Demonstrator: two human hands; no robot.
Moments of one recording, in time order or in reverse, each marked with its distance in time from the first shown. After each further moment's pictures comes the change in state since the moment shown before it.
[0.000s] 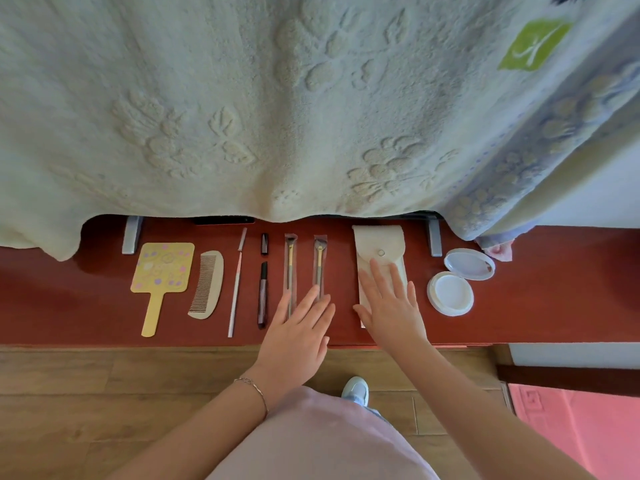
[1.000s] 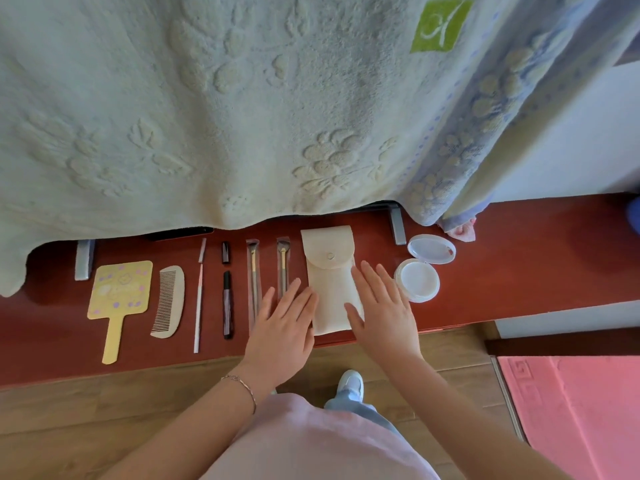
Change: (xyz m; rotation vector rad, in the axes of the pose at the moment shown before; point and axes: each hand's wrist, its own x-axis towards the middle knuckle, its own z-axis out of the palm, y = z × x) left_hand 0.032 0.017 0.000 -0.014 -0.126 0.001; right_hand -0.034 0.022 -0.004 0.214 0.342 0.081
